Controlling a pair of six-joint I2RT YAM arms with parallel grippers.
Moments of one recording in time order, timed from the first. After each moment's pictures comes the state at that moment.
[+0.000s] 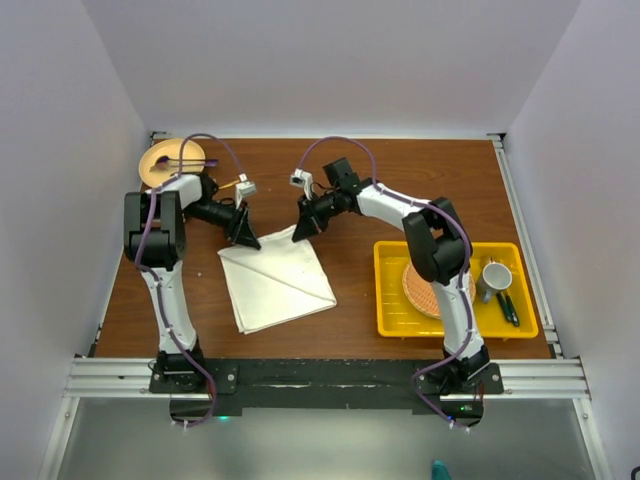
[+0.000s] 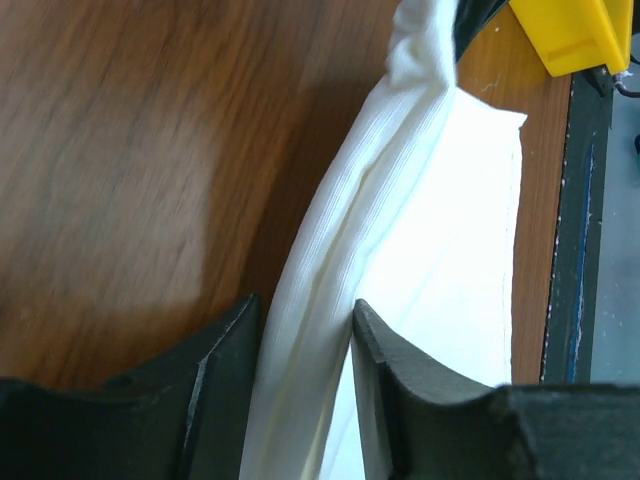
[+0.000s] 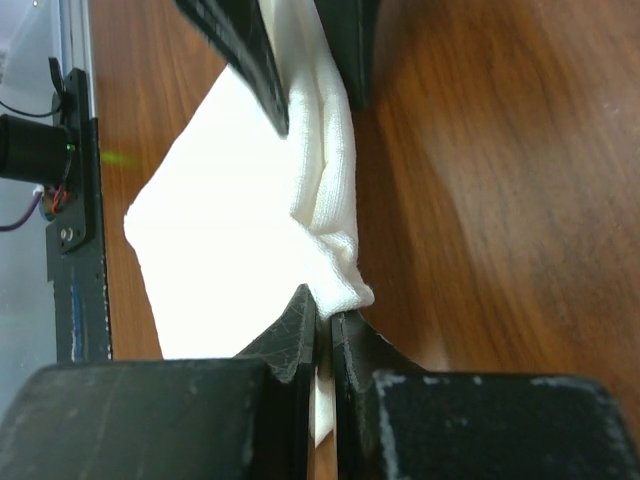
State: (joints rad) left arm 0.03 2.19 1.51 -1.08 1.07 1.00; right arm 0.56 2.24 1.67 -0.34 -0.93 -0.09
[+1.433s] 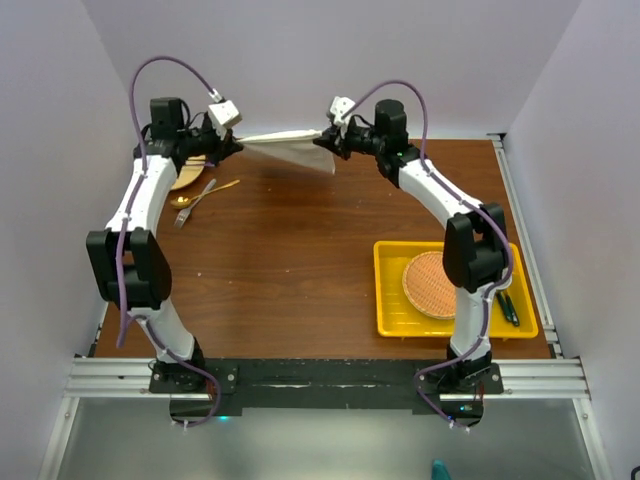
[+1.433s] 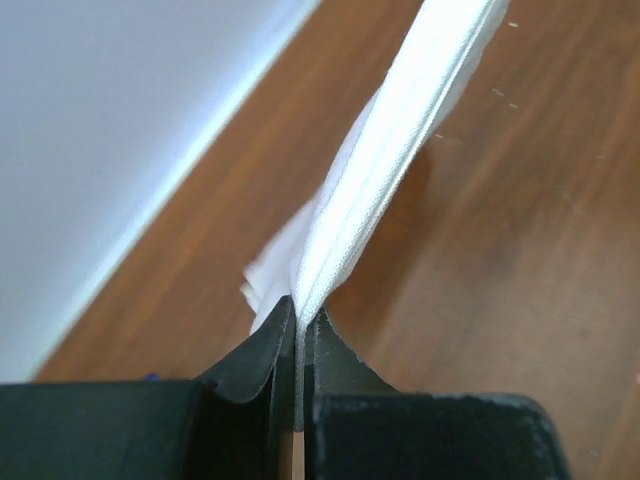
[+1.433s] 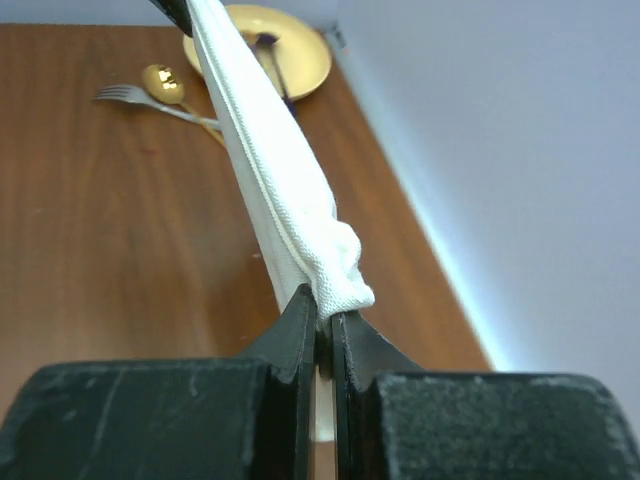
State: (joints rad) left arm 0.05 1.85 1.71 -0.50 0.84 0.67; right arm 0.38 2.06 1.80 0.05 -0.76 -0.40
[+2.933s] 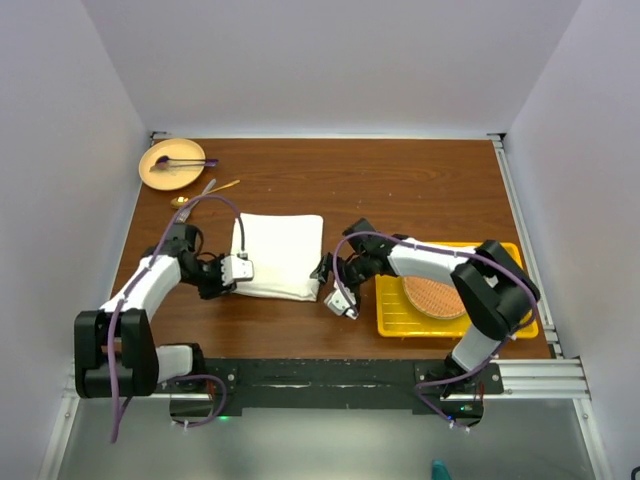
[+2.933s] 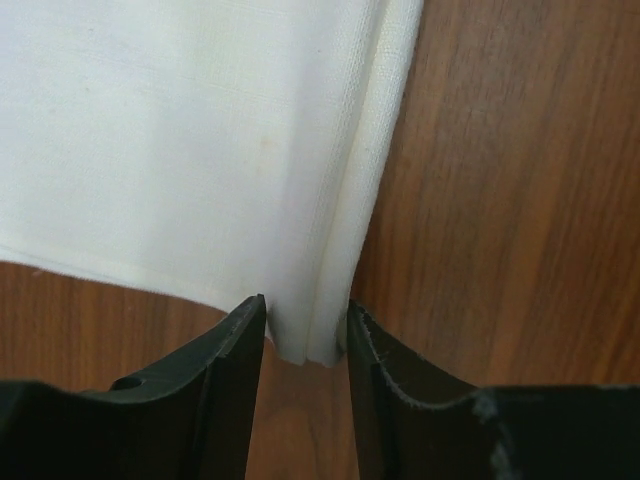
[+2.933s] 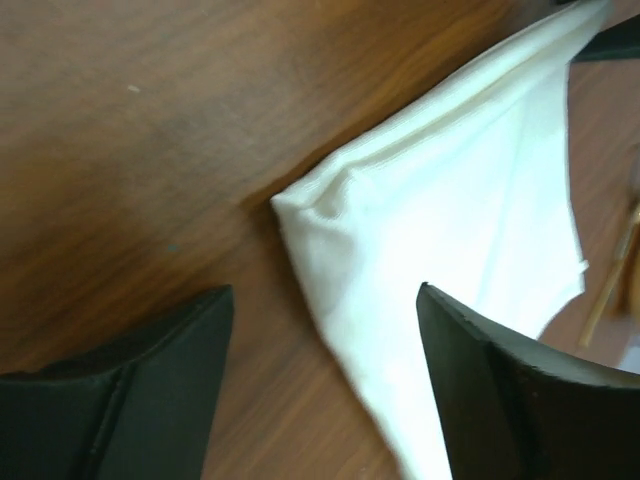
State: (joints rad) left arm 0.03 1.26 0.61 -0.68 0.59 1.40; right arm 0.71 1.70 0.91 -0.31 -0.75 -1.92
